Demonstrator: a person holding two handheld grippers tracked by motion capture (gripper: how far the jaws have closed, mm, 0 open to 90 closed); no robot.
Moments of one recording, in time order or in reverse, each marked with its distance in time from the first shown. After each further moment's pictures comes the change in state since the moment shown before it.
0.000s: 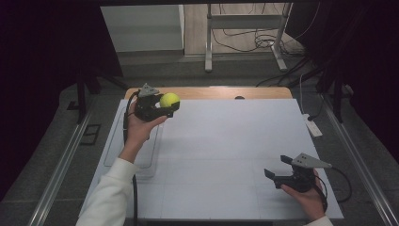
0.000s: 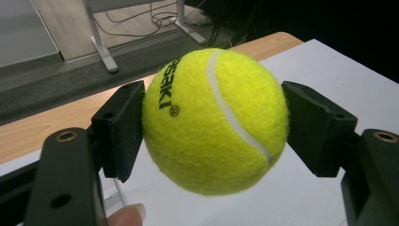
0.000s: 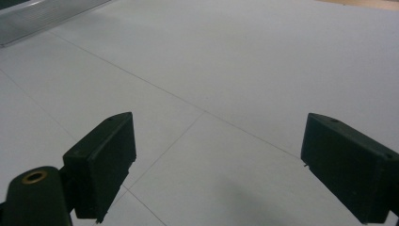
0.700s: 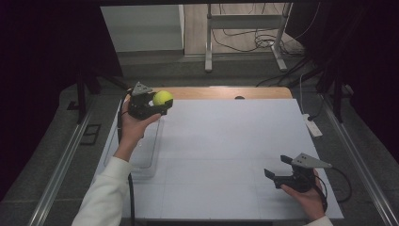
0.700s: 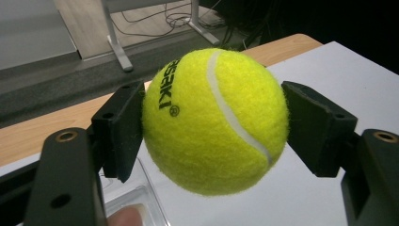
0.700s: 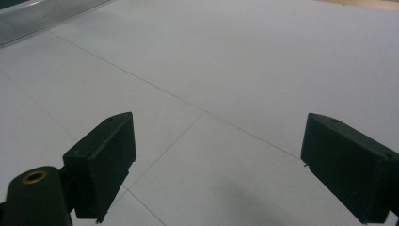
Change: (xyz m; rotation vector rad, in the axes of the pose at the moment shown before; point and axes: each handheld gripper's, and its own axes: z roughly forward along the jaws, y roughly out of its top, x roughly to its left) left arm 0.017 -0.001 -0.008 -0.004 0.056 -0.014; right arm 0.000 0.000 0.000 0.001 -0.003 -0.001
